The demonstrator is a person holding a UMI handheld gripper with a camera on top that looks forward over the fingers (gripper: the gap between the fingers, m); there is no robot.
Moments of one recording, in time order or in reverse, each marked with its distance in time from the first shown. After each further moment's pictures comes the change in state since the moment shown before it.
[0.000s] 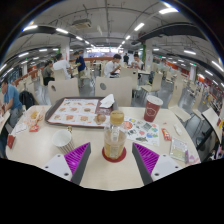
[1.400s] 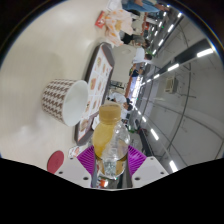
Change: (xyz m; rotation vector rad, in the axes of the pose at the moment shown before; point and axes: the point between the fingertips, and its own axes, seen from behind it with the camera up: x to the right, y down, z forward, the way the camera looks) arm -0.080 -0.095 0.059 0.188 0.609 -1.689
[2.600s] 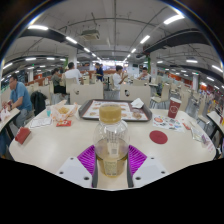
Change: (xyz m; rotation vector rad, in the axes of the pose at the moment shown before) arm -0.065 -0.091 -0.185 -0.030 -0.501 1.723
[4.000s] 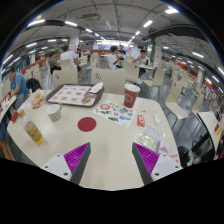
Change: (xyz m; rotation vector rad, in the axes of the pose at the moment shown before) arm 0.331 -0.002 -0.064 -0.247 -0.032 -0.075
